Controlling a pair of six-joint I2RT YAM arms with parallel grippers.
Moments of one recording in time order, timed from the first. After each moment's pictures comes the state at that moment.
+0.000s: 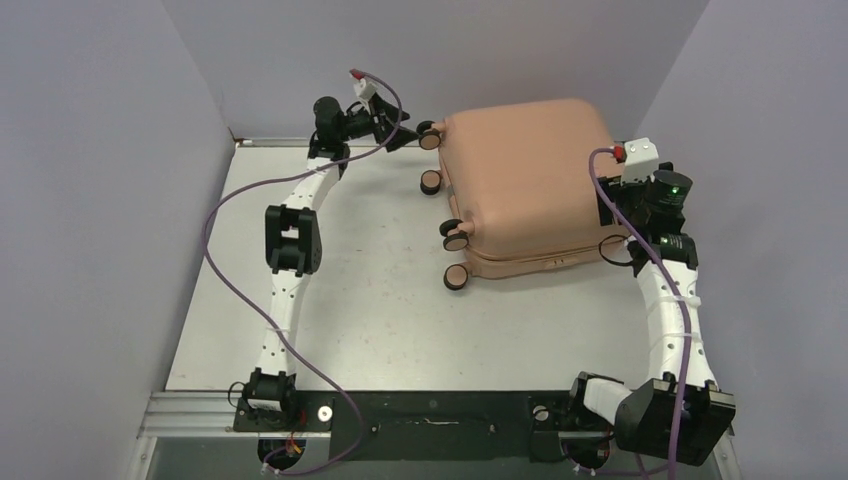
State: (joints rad) left arm -0.17 2.71 2.48 0.63 1.12 -0.57; right arm -0.21 1.13 1.07 -0.34 -0.06 -0.43
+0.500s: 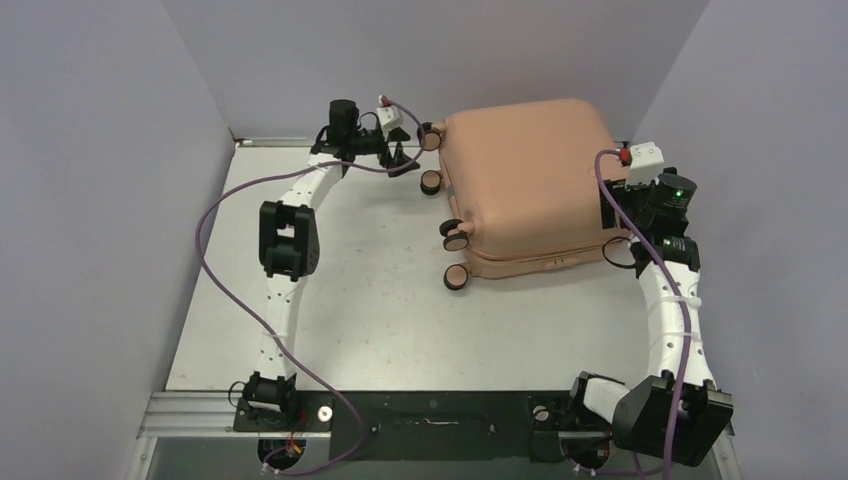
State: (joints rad) left arm -0.22 2.55 2.32 -0.07 1.02 0.28; right arm -0.25 1.13 1.04 -0.35 -0.09 -0.41
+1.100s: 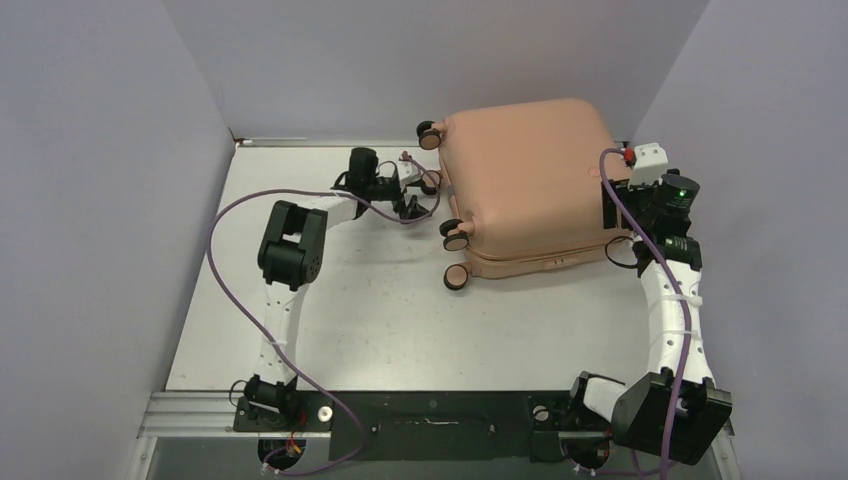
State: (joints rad) left arm -0.31 2.38 1.73 0.15 0.96 0.53; right arm -0.28 1.14 1.04 -0.35 -0.12 -0.38
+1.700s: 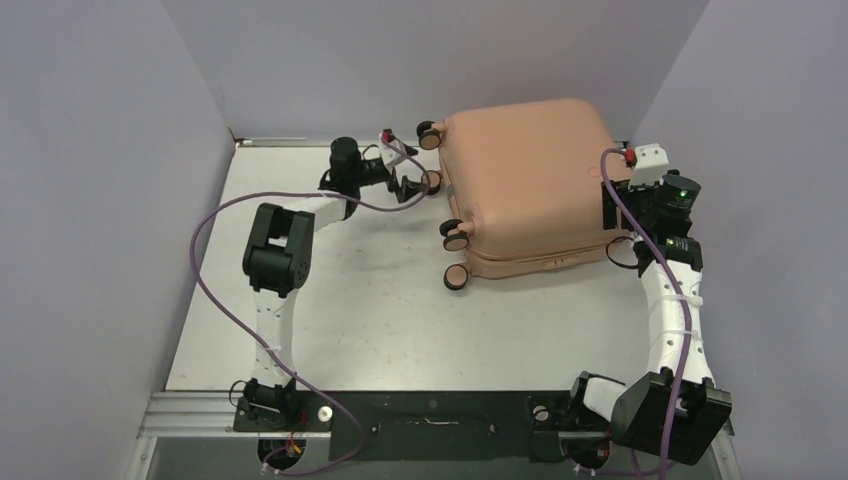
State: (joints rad) left arm -0.29 2.24 1.50 0.68 0.97 0.26; right arm -0.28 1.14 1.04 -0.35 -0.14 -0.38
